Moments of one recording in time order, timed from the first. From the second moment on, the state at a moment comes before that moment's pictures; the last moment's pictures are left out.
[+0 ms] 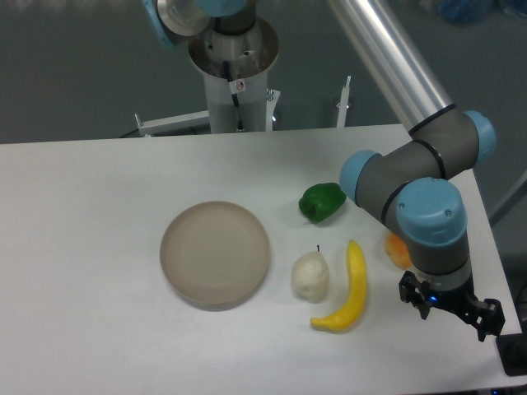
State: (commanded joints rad) arm 2.36 -2.31 -1.11 -0.86 1.75 1.17
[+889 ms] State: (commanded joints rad) arm 2.36 -2.22 -1.25 -0.89 1.75 1.04
